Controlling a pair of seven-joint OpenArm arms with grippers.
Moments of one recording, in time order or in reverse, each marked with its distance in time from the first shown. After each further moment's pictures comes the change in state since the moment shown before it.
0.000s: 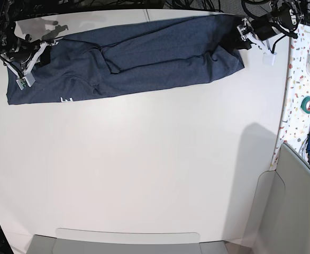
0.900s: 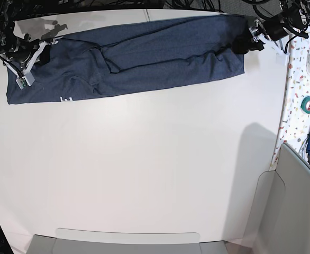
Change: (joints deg) left arm 0.1 -2.6 -4.4 -0.1 0.0 0.0 0.2; right arm -0.3 0.8 -0.2 0.0 0.4 0.0 -0.2
